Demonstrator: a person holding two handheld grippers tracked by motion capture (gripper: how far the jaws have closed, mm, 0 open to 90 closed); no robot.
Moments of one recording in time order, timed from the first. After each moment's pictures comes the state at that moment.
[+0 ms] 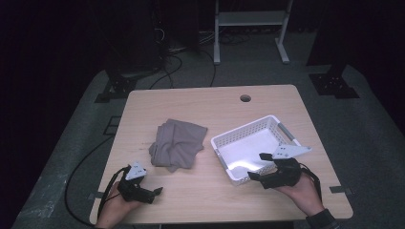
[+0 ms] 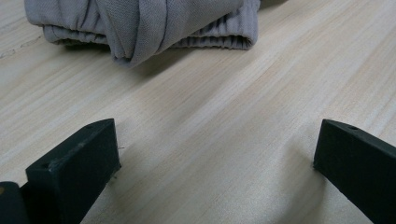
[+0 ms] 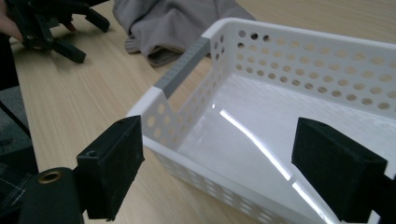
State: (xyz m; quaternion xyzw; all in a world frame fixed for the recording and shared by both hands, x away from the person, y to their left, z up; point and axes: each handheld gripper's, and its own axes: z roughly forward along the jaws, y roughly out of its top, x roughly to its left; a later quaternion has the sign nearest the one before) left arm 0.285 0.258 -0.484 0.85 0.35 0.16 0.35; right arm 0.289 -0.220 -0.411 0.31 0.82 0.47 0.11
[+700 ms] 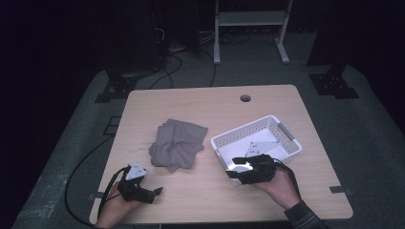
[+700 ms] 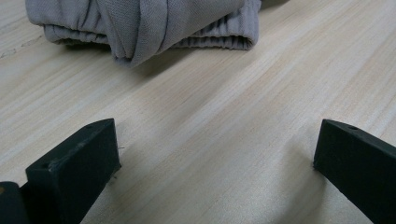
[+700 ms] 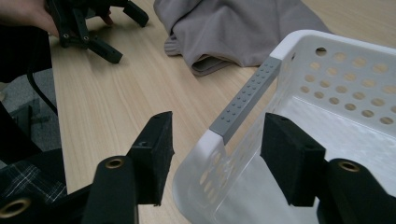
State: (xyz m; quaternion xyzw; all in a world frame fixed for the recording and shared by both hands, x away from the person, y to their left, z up) left arm 0.285 0.257 -0.484 0.85 0.36 0.16 0.35; right arm 0.306 -0.160 -0.412 0.26 0.85 0.45 0.06
